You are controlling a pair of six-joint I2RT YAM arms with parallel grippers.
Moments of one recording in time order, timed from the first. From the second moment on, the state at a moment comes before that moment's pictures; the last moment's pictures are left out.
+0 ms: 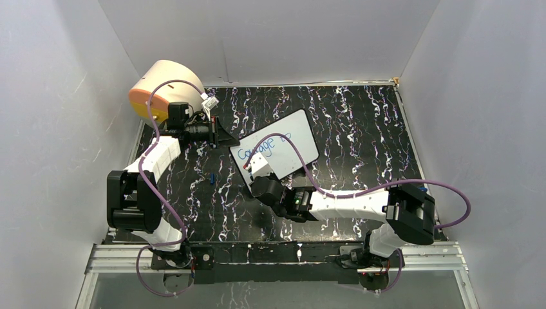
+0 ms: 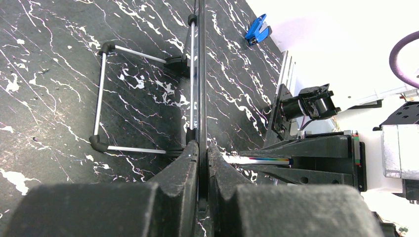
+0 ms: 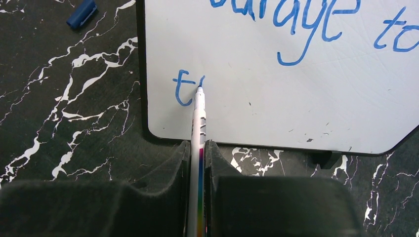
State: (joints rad) left arm -0.07 1.56 1.04 -0.20 1.16 -0.09; right arm 1.31 1.53 0.93 -0.04 0.67 0.23
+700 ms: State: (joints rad) left arm -0.07 1.56 1.04 -0.20 1.16 -0.09; right arm 1.28 1.49 0.91 -0.03 0.68 0.24
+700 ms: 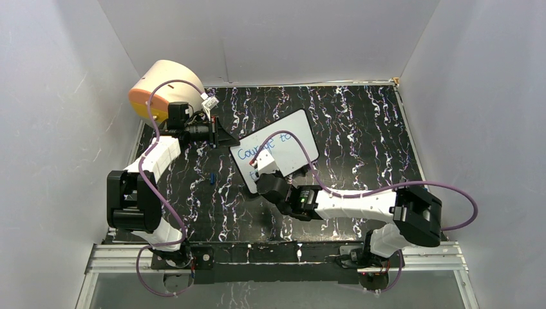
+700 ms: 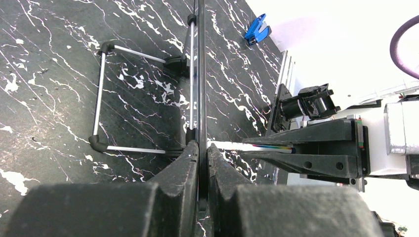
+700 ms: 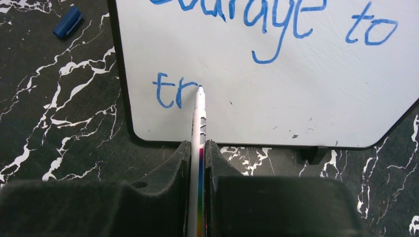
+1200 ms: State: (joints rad) left arm -0.07 1.56 1.04 -0.20 1.16 -0.09; right arm 1.28 1.46 0.89 -0.04 0.68 0.26
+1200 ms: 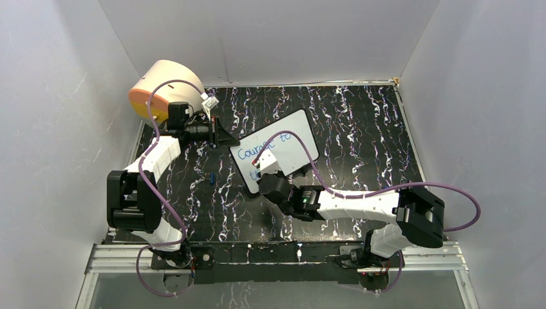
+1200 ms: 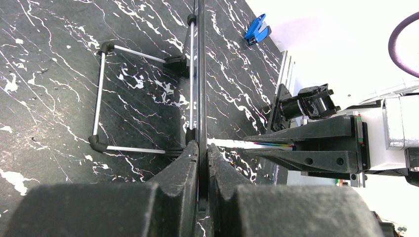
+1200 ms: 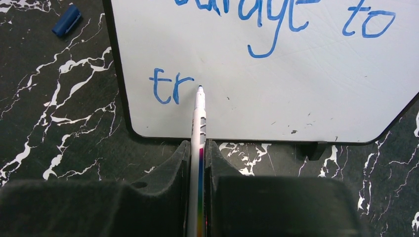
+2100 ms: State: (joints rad) left arm -0.07 1.56 1.04 -0.20 1.16 -0.09; right arm 1.26 1.46 0.89 -0.03 0.66 0.26
